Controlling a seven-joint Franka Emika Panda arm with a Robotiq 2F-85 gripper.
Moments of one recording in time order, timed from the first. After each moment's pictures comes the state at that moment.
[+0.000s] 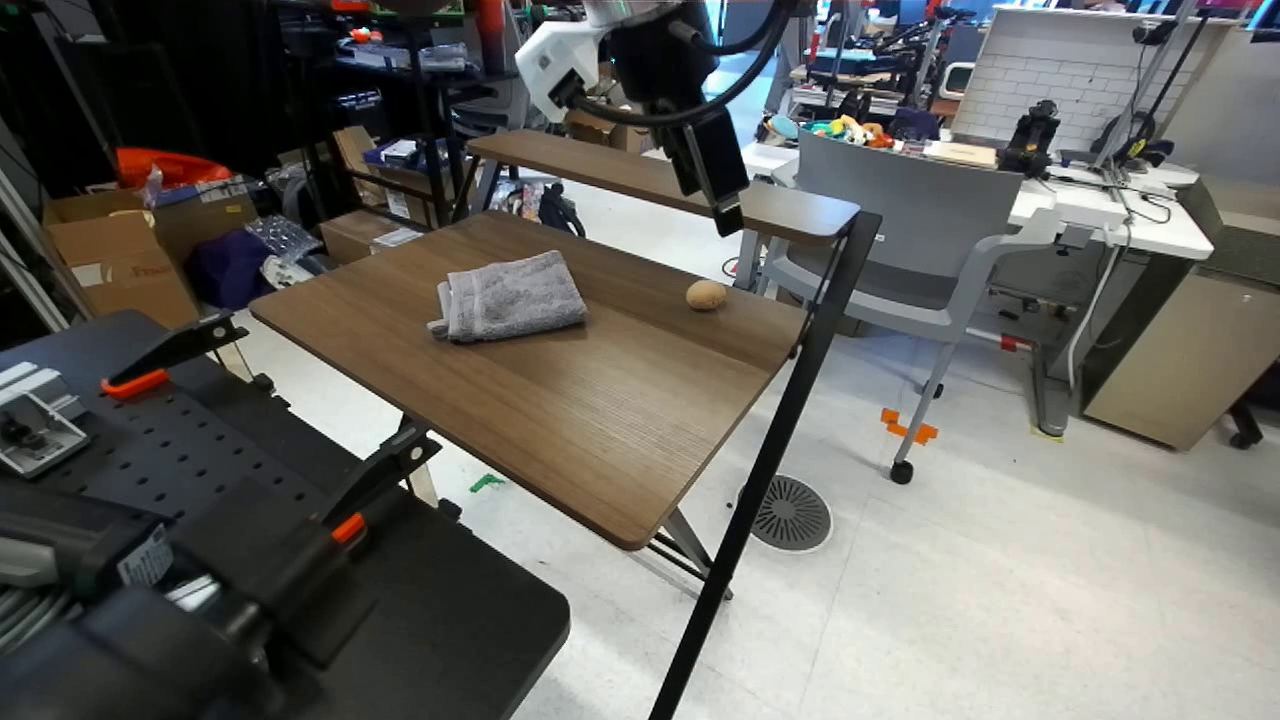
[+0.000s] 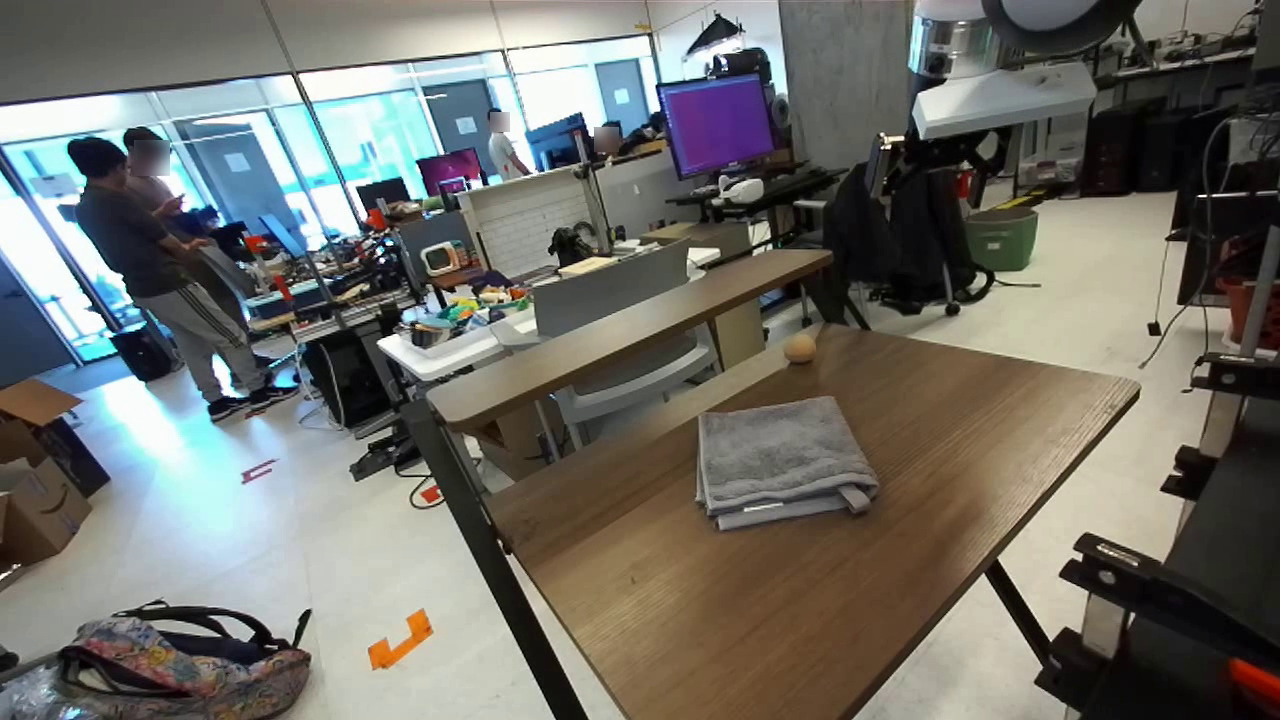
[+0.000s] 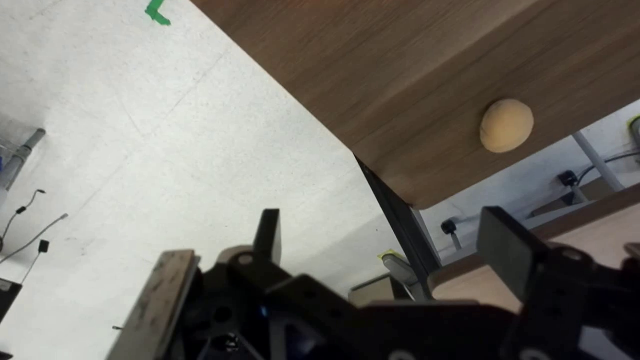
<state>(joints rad) -0.17 0.45 -0.14 -2.10 -0.48 2.92 0.87</state>
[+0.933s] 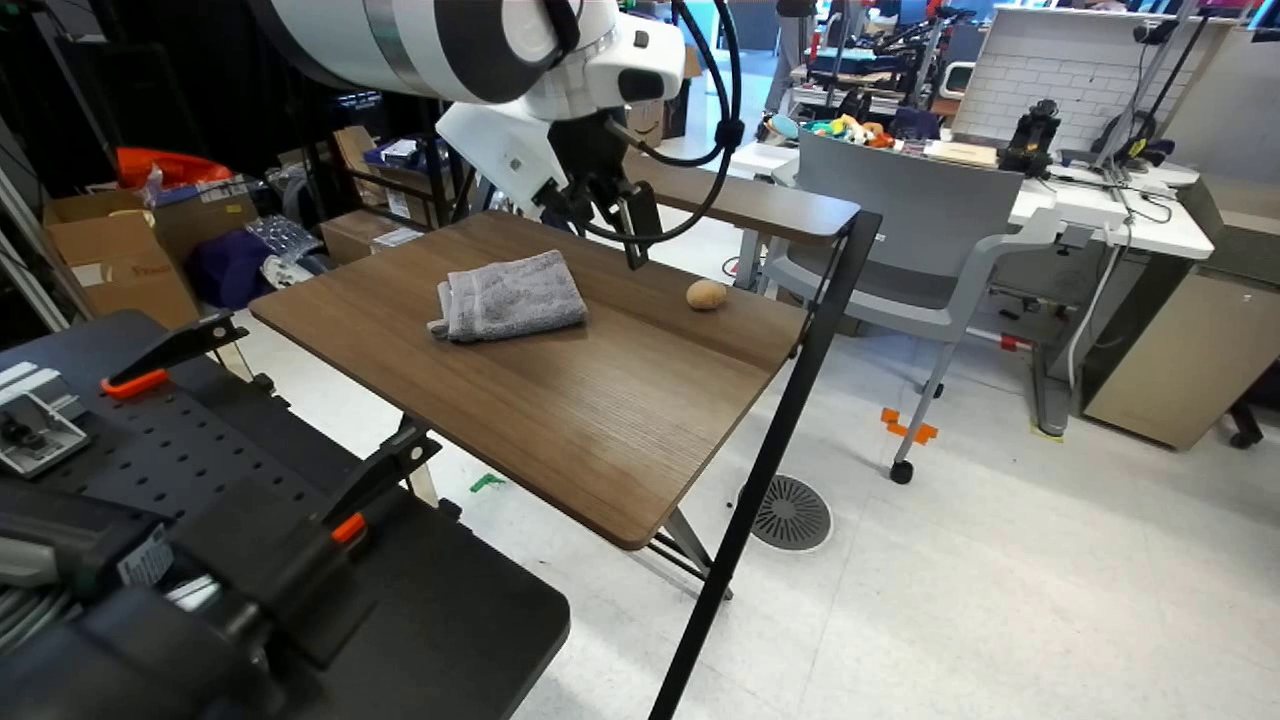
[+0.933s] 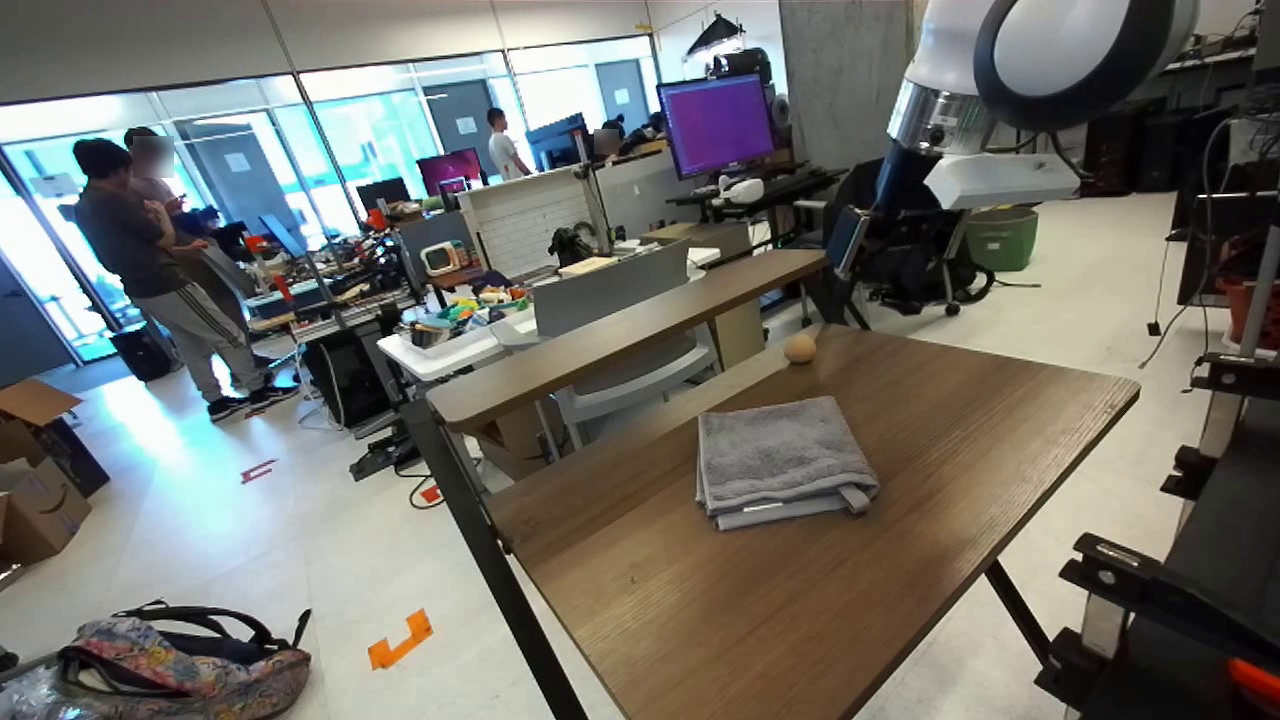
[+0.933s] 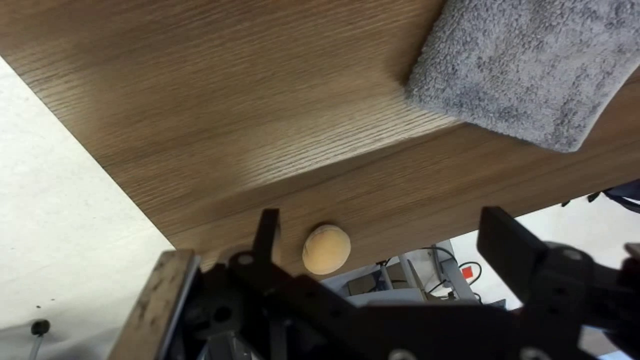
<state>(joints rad) -0.53 0.59 0.32 -2.16 -0.44 3.09 0.43</state>
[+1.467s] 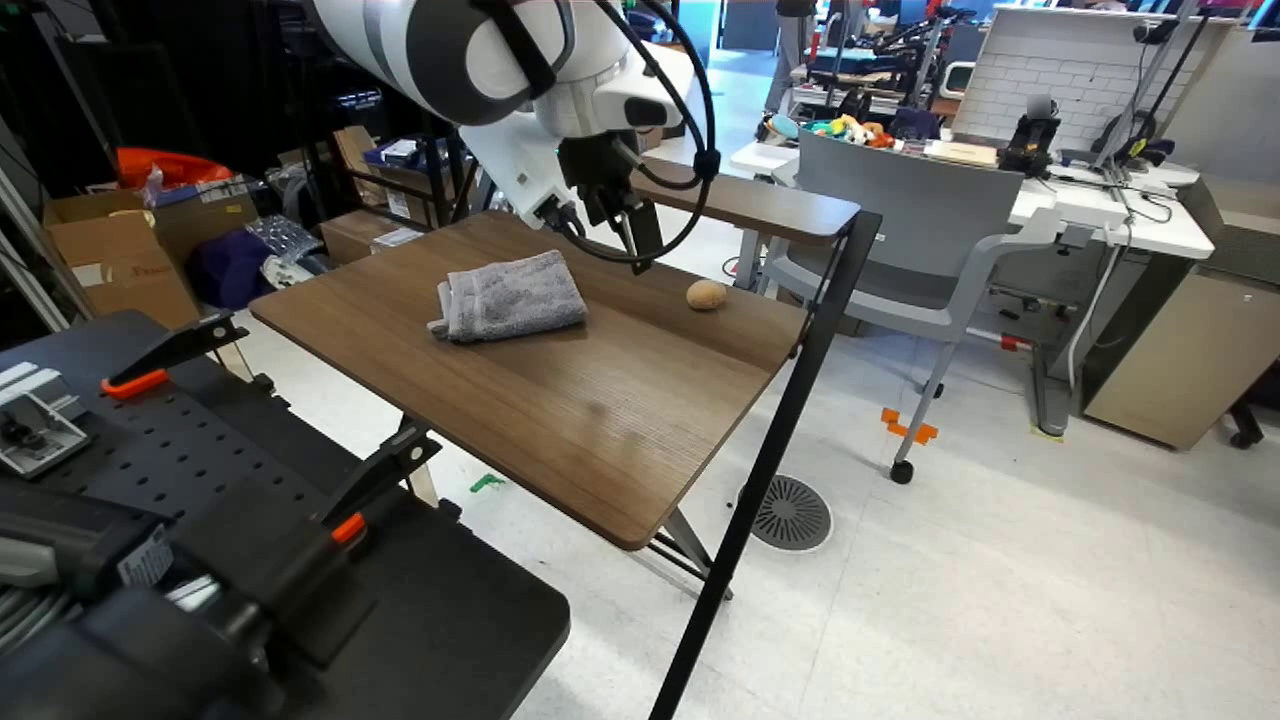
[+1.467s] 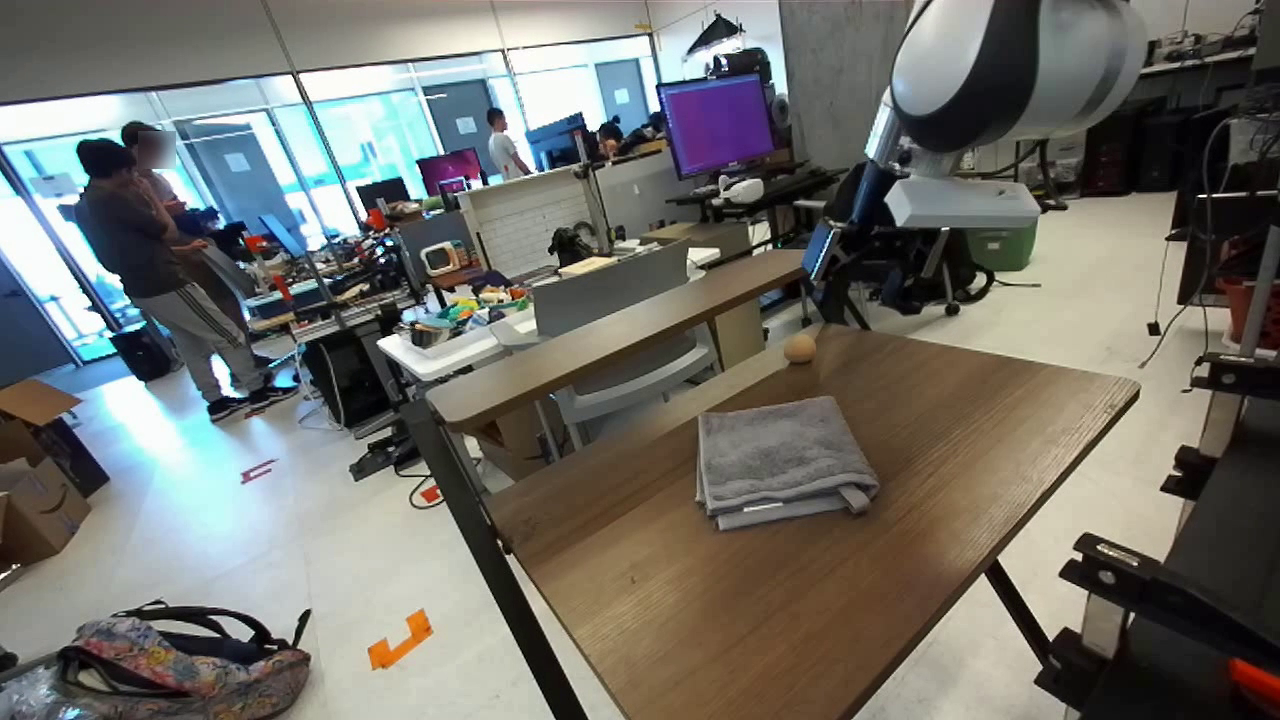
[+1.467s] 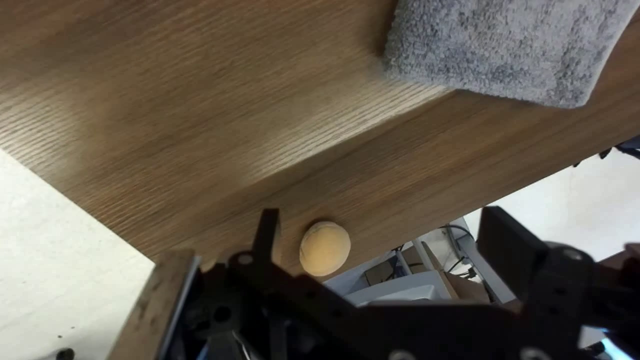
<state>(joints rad) -0.38 0.66 0.24 -2.07 -0.02 3.12 0.22</state>
